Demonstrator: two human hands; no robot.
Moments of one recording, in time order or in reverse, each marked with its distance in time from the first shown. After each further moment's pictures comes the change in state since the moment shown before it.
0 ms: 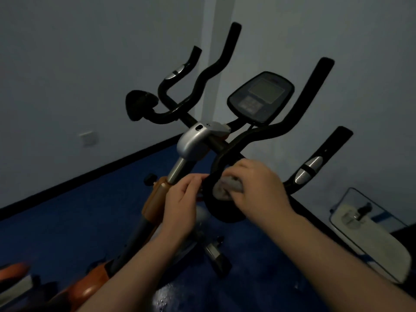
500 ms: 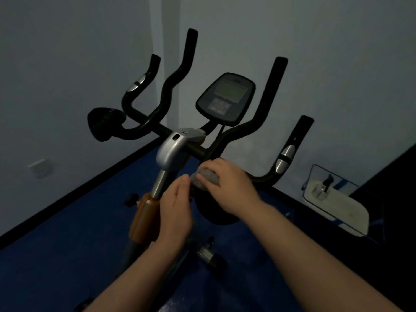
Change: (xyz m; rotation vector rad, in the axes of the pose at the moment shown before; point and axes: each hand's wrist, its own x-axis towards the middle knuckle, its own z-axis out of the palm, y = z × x) left_hand 0.024 -0.011 -0.006 0.005 -0.106 0.014; right_hand 0.022 -0.021 0.012 0.237 0.078 0.206
